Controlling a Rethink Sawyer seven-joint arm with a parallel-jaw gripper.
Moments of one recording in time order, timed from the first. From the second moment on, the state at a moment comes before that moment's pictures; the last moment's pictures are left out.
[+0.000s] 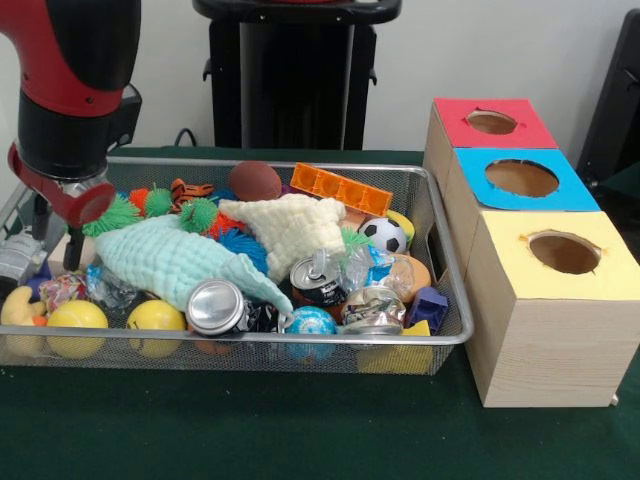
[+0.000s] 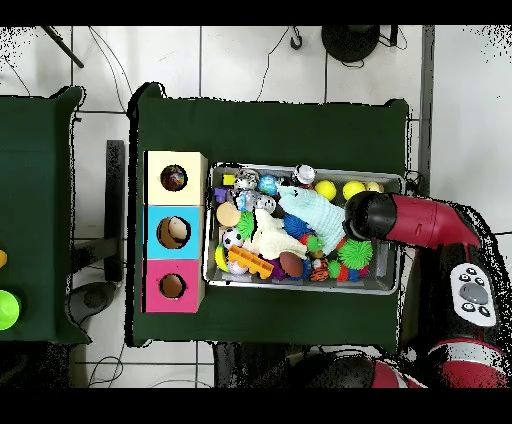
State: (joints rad) arm -0.50 -0.43 -0.07 1.30 -0.43 0.63 2.23
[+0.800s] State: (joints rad) arm -0.49 -0.36 -0.09 1.30 -0.43 0.58 2.23
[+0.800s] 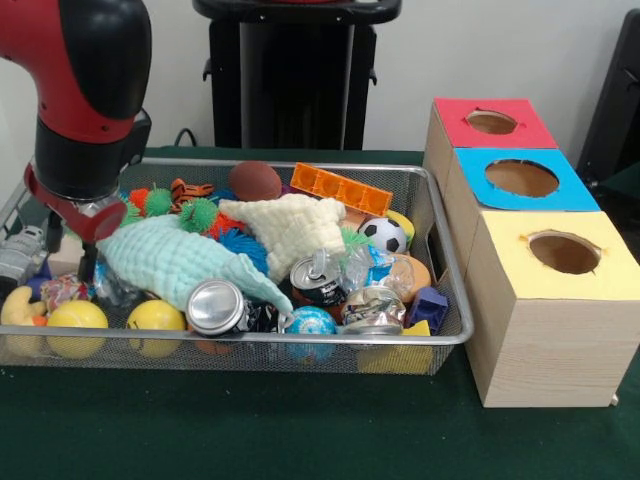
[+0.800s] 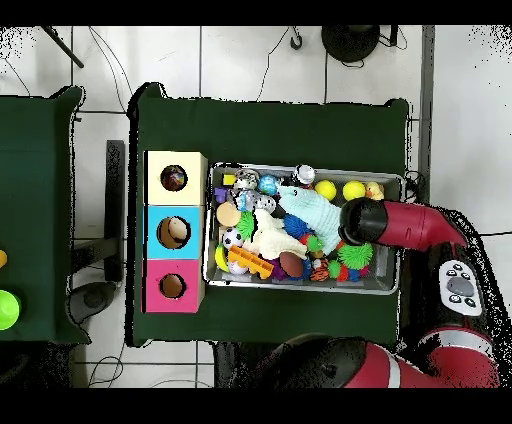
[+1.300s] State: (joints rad) arm -0.49 -0.35 -0.09 1.30 -0.43 0.56 2.23
